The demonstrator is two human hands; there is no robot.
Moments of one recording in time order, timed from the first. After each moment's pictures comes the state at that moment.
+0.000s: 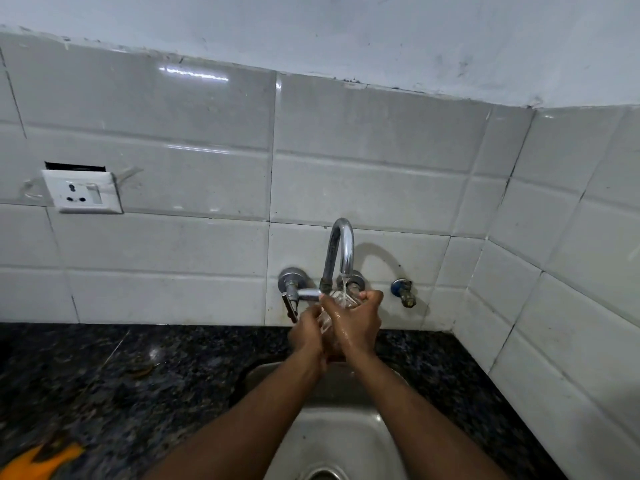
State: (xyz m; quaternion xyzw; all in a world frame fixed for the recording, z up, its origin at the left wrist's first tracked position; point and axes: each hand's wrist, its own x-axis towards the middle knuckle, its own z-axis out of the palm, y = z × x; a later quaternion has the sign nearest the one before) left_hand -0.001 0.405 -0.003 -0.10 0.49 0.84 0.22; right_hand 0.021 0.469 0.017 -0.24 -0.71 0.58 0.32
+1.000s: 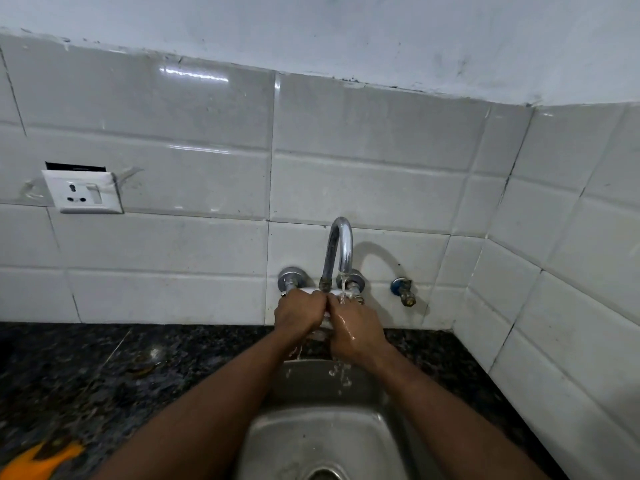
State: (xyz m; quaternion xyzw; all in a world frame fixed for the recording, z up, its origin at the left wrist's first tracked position) left_hand -0.046 0.386 0.013 0.03 0.88 0.48 0.03; right_hand 0.027 0.491 0.020 0.01 -0.98 0.00 0.17
